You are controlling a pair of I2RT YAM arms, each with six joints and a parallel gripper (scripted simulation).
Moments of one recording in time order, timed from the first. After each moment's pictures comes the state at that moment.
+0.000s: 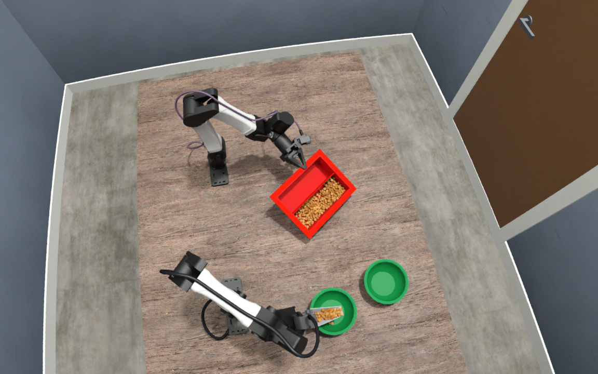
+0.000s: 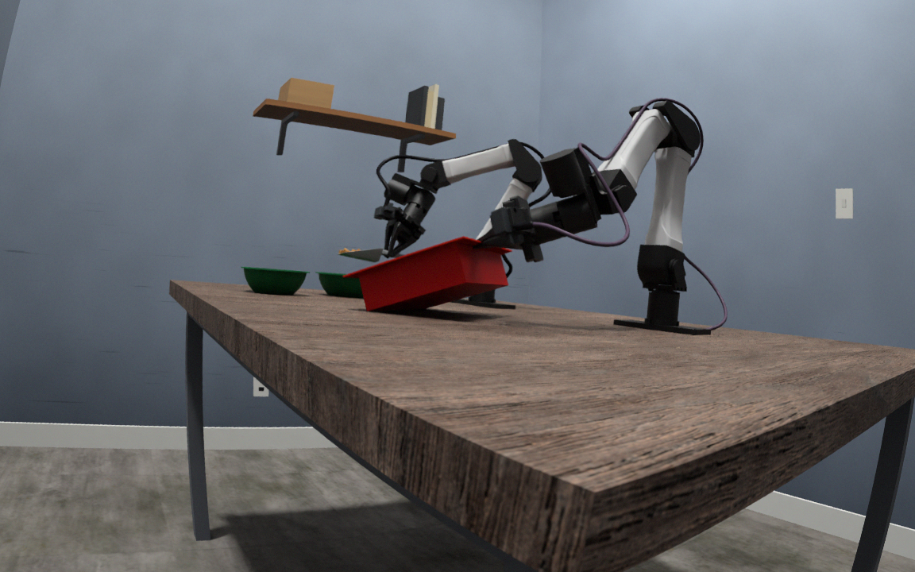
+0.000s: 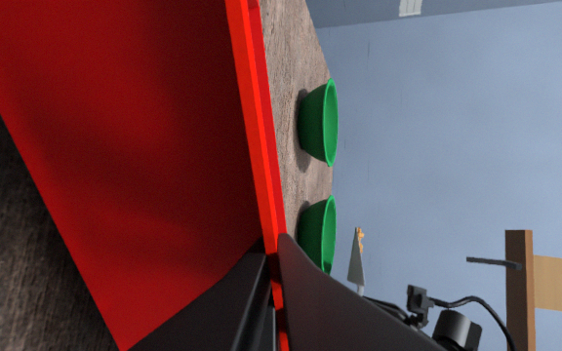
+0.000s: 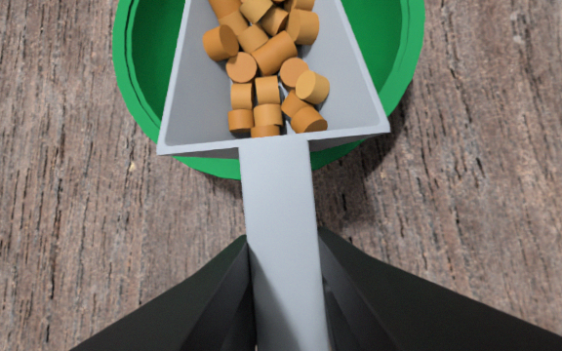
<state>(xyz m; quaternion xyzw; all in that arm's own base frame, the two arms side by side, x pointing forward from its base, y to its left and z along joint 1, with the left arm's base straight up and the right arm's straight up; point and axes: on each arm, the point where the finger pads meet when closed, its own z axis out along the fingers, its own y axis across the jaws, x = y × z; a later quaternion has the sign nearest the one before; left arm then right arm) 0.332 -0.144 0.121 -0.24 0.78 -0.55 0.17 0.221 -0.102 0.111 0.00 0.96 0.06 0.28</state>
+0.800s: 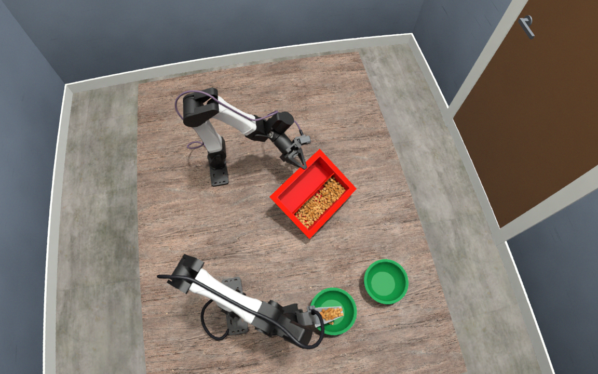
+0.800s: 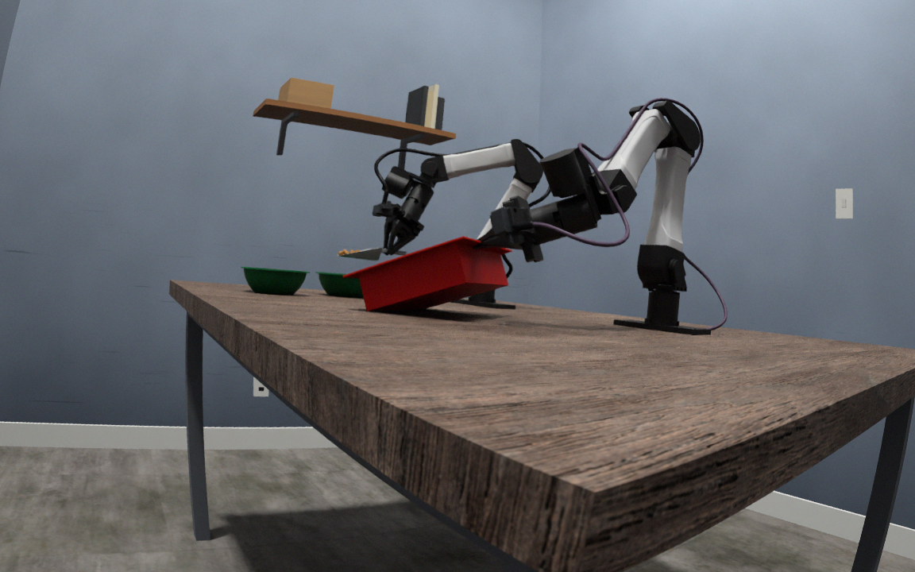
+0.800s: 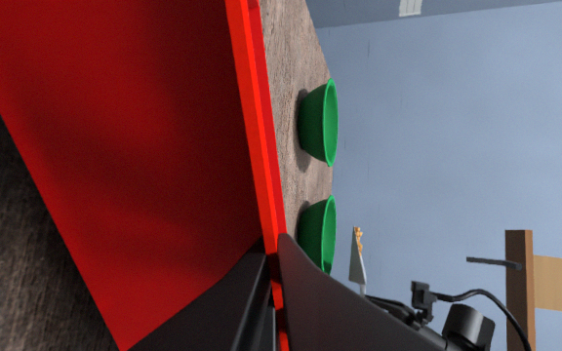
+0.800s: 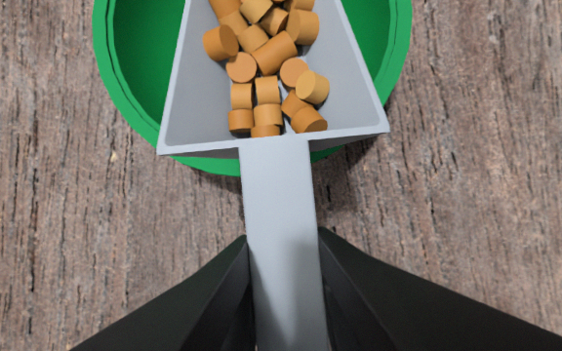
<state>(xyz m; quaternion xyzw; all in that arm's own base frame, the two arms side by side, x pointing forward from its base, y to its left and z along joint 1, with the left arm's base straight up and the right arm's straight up) 0.332 -0.144 0.121 -0.24 0.78 -0.55 0.17 0.223 -0.101 0.117 -0.01 0.97 0.02 0.24</state>
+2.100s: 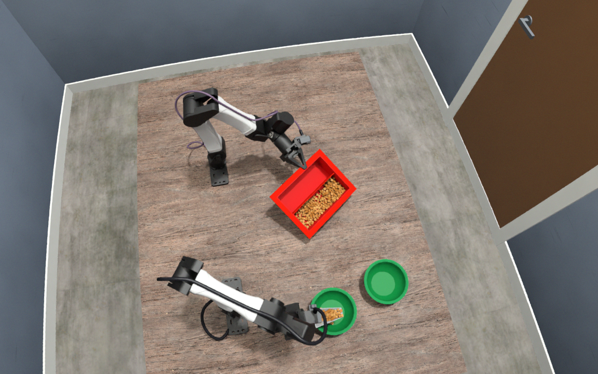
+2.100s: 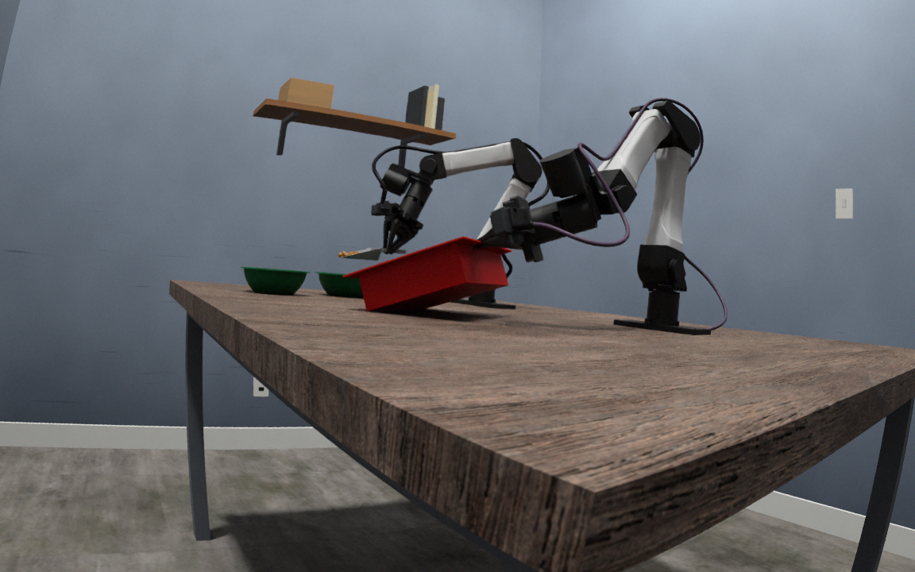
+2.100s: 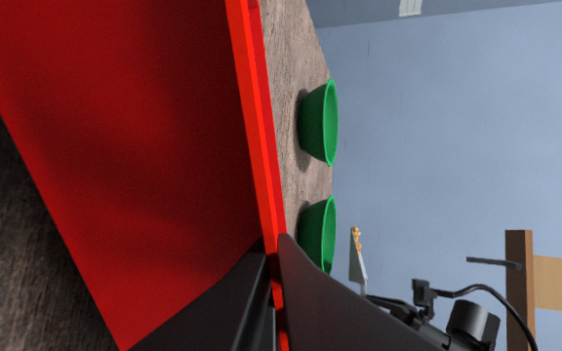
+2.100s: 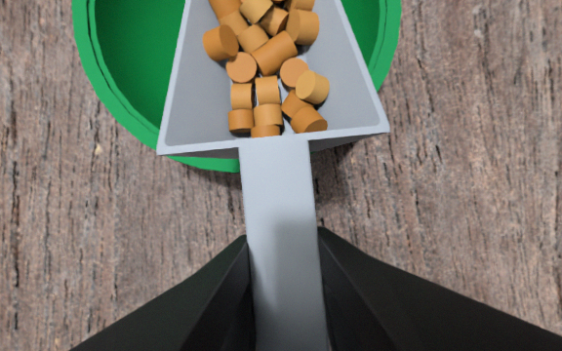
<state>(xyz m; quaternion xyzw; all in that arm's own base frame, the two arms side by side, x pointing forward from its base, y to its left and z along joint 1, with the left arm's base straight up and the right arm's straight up) 0.332 -0.144 0.121 -0.24 0.78 -0.55 0.17 0.223 -0.103 0.119 -0.01 0.98 0.00 0.22</state>
